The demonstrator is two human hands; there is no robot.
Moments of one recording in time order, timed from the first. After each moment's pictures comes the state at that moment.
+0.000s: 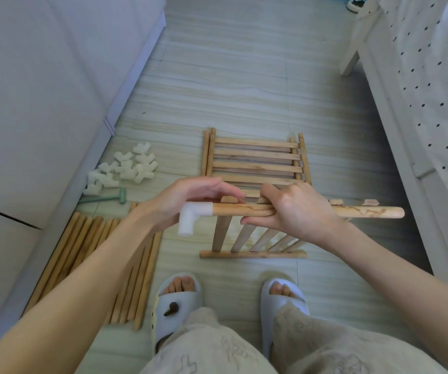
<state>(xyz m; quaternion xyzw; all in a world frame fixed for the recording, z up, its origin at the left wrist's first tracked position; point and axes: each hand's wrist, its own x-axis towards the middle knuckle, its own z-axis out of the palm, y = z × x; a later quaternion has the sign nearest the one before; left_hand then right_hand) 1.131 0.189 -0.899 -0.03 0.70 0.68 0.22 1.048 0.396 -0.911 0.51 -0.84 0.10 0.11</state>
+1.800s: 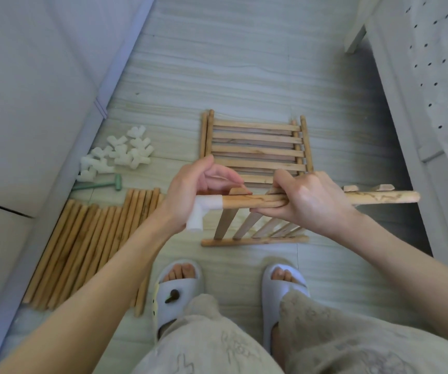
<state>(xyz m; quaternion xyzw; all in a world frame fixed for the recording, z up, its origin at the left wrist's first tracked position) 1.133 0.208 -0.922 -0.10 0.60 0.79 0.08 1.051 0.405 -0.911 0.50 -0.85 0.10 0.12</state>
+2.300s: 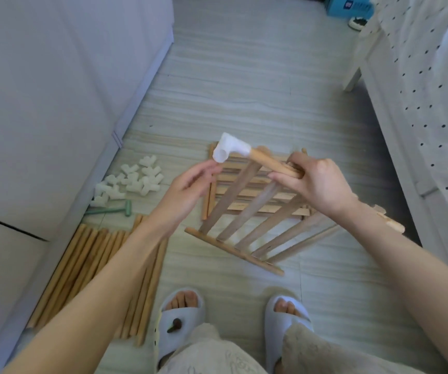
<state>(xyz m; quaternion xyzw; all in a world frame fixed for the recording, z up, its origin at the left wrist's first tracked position) 1.109 0.177 -0.916 -0.14 0.71 0.68 -0.03 0.995 0.389 -0.881 0.36 -0.90 0.22 0.07</state>
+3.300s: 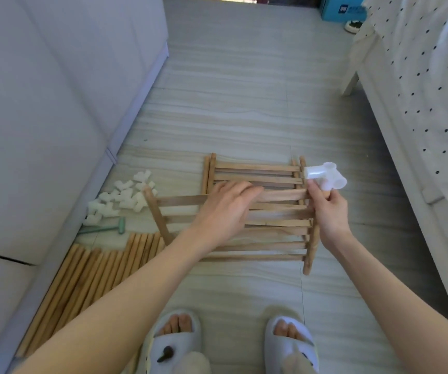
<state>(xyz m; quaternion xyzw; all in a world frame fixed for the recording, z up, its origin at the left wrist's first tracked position) 1.046 0.232 -0.940 0.11 0.97 0.20 -0.12 0.971 0.420 -0.945 -0.09 -0.76 0.64 -0.08</state>
